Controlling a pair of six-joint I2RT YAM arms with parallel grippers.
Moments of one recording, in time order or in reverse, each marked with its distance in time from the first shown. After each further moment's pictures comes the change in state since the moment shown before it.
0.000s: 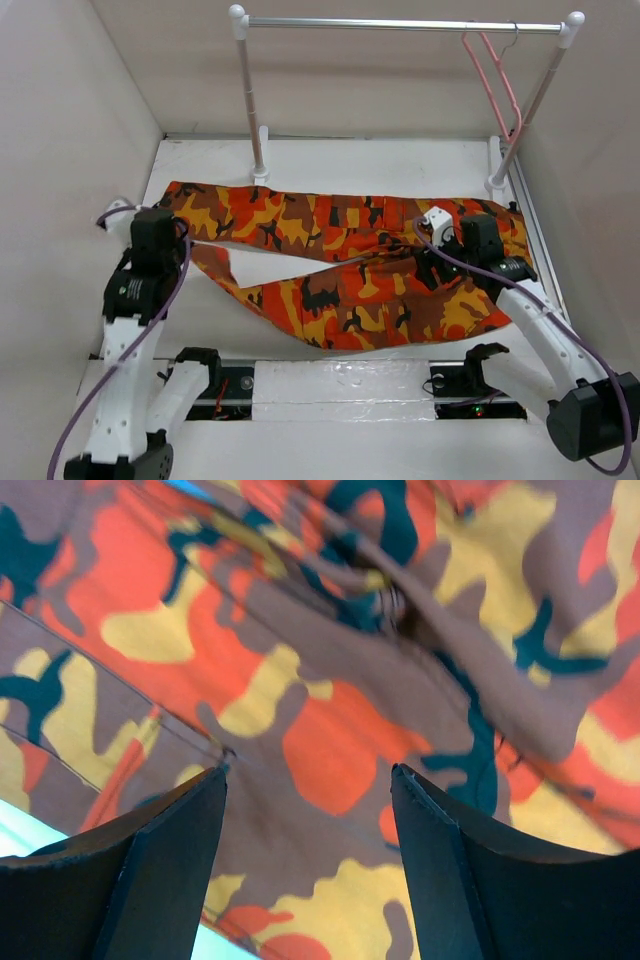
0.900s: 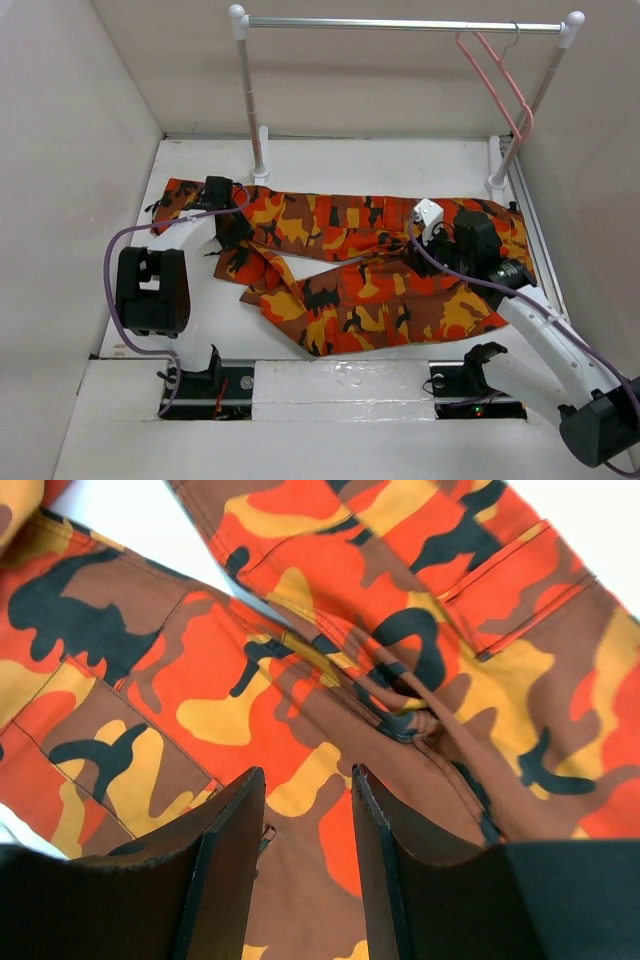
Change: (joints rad) left arm -0.015 0.816 -0.027 0.460 0.414 0.127; right arm 0.128 -0.028 0.015 0.157 -0.019 0.055
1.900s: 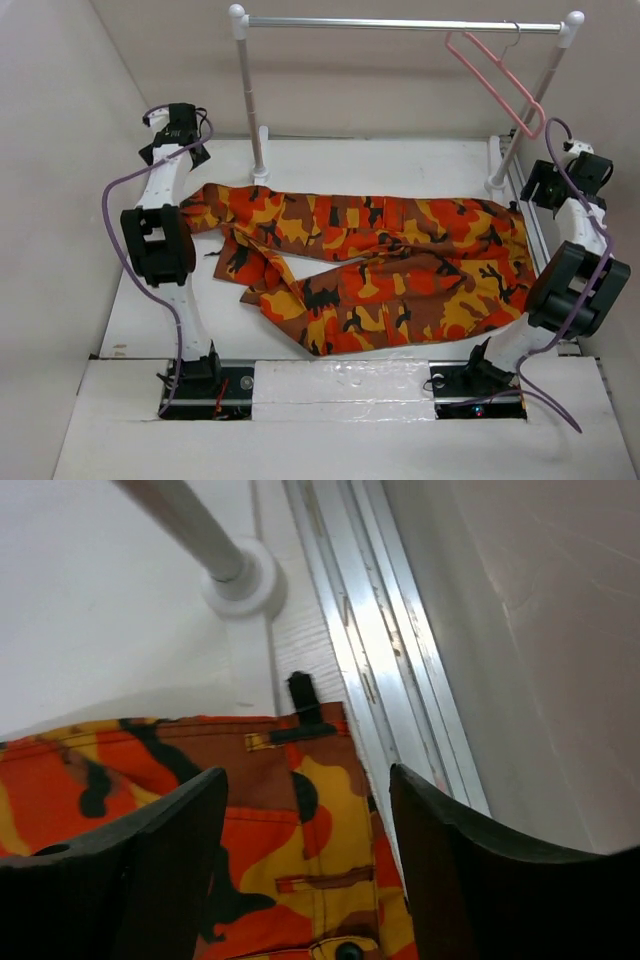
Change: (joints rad) left arm 0.165 0.380 0.809 -0.247 -0.517 0.150; right arm -0.911 0.752 0.537 0.163 0.130 0.173
